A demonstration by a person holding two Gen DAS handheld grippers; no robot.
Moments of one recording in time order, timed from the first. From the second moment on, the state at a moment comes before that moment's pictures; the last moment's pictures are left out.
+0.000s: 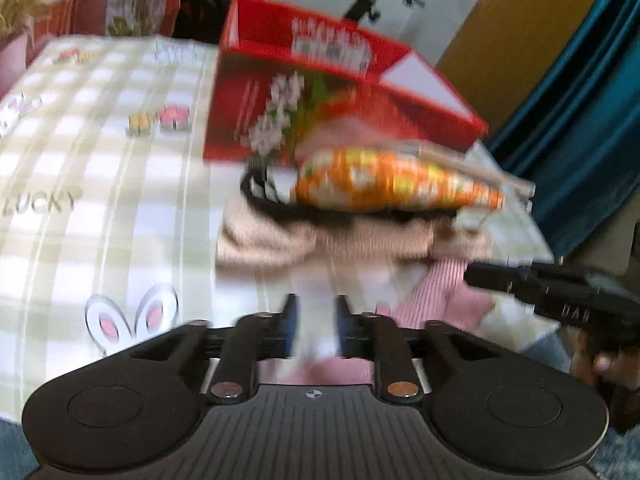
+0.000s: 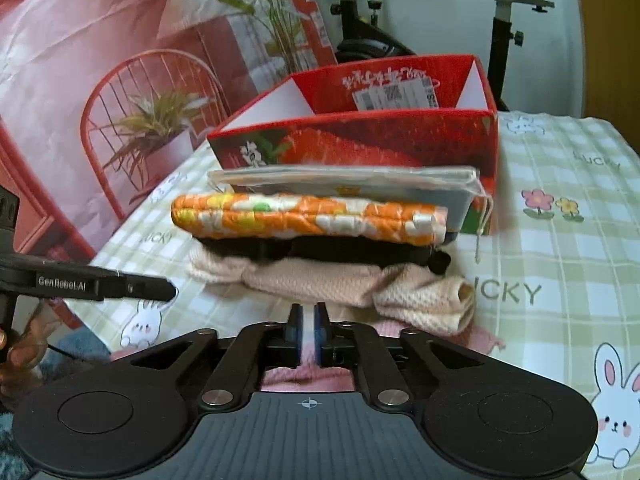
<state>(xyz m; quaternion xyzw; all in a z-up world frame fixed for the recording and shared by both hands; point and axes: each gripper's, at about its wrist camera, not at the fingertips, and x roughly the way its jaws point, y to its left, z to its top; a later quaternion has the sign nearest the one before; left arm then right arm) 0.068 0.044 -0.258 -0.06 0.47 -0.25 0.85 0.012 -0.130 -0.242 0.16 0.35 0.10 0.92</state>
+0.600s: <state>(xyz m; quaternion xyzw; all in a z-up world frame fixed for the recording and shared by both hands) 0.075 0.049 -0.265 -0.08 0.47 -0.24 0.85 0.048 -0.101 -0.278 0.10 0.43 0.13 0.89</state>
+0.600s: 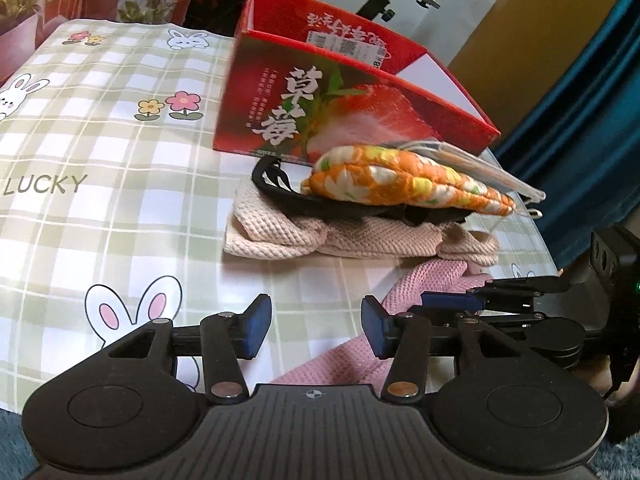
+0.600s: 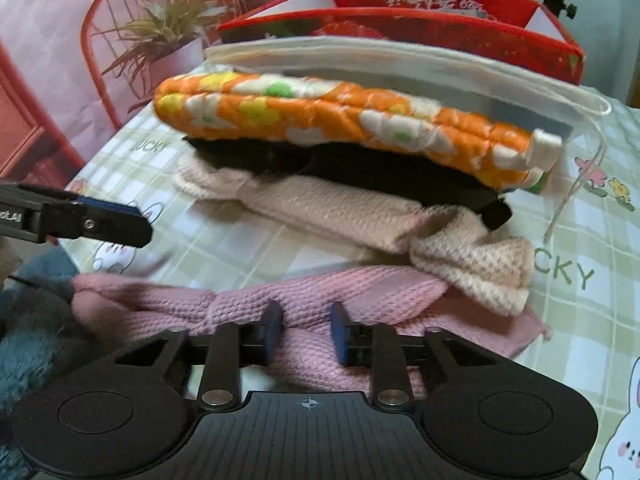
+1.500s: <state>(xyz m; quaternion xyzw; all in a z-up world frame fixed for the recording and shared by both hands) 0.083 0.056 -0.284 -0.09 0.49 -0.21 0.84 0.042 -0.134 -0.290 0.21 0.41 0.04 0.89</state>
